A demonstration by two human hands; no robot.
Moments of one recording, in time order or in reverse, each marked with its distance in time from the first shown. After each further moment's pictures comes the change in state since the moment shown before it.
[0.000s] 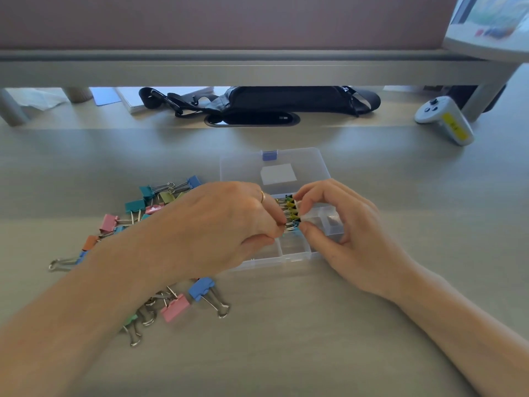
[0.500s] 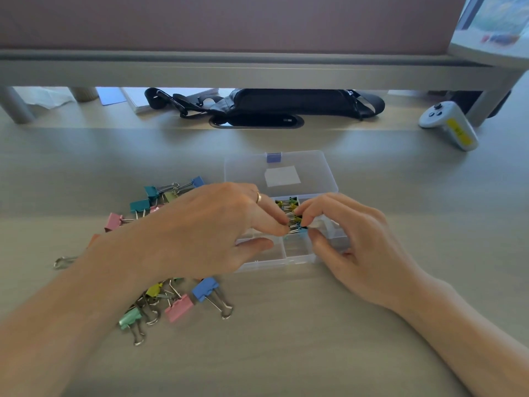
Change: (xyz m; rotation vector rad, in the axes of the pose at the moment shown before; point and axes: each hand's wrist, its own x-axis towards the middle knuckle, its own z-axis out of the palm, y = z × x) left_hand -0.007 -0.006 -0.003 -0.047 -0.042 -0.037; right_hand -0.005 0.005 -0.002 -0.120 -0.034 -0.112
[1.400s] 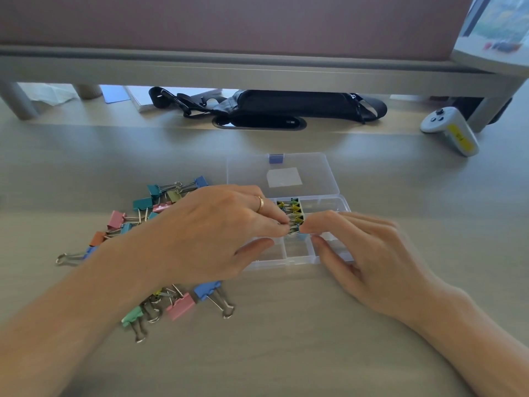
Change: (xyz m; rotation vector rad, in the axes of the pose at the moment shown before) left_hand -0.005 -0.003 0.009 0.120 0.107 0.101; right_hand -0.011 -0.002 -0.008 -0.237 -0.005 -0.180
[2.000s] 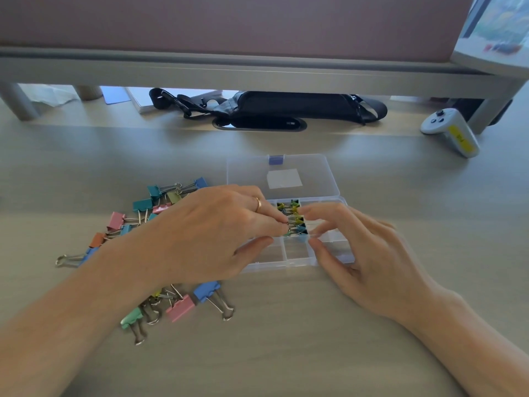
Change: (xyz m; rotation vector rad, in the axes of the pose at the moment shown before) left_hand 0.001 0.000 -0.001 -0.017 -0.018 -0.016; right_hand 0.002 -0.004 0.002 0.045 0.043 0.026
